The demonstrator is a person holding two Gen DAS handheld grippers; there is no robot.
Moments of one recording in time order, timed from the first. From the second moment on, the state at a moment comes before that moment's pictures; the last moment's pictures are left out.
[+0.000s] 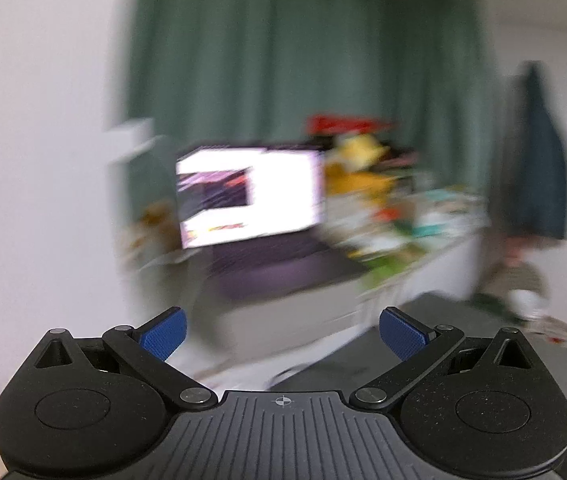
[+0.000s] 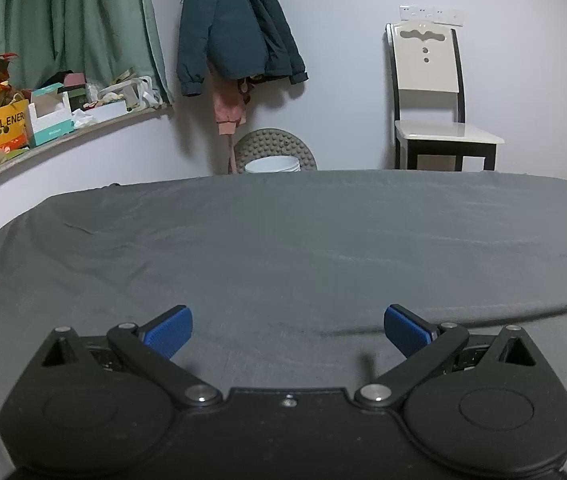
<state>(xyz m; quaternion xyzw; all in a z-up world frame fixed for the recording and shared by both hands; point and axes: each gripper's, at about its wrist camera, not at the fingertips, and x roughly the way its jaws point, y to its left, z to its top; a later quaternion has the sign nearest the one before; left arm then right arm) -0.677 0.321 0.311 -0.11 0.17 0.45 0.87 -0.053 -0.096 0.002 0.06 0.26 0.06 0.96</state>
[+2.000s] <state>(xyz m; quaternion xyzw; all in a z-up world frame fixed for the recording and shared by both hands) -0.668 0.420 0.091 -0.19 0.24 0.60 0.74 -0.064 -0.106 0.011 0.08 0.27 0.08 0.95</state>
